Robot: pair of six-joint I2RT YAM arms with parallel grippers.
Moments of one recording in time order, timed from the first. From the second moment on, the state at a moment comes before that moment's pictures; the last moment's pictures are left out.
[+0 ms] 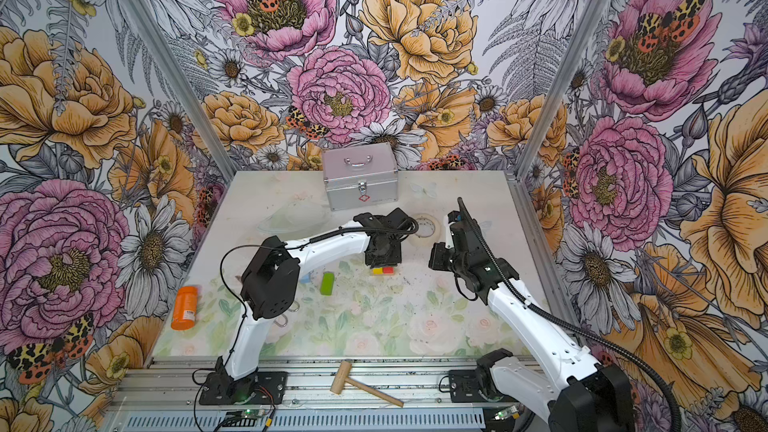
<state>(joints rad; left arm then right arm) -0.87 2.17 1.79 -0.92 -0.08 -0.87 0.34 1.05 0.79 -0.51 -0.13 0.43</state>
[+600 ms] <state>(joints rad) -0.87 2.17 1.79 -0.92 -0.08 -0.87 0.34 1.04 0.79 -0.51 -0.13 0.43</state>
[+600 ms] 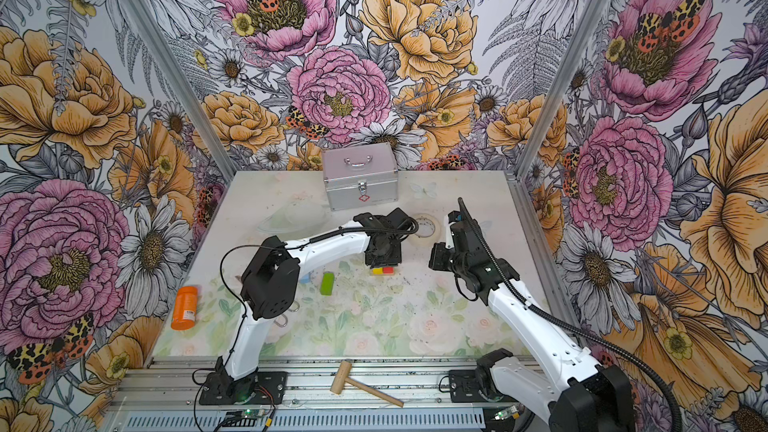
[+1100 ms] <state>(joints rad) -0.88 2.17 1.79 -0.92 -0.08 -0.87 0.34 1.03 0.79 -0.51 -0.13 0.43</state>
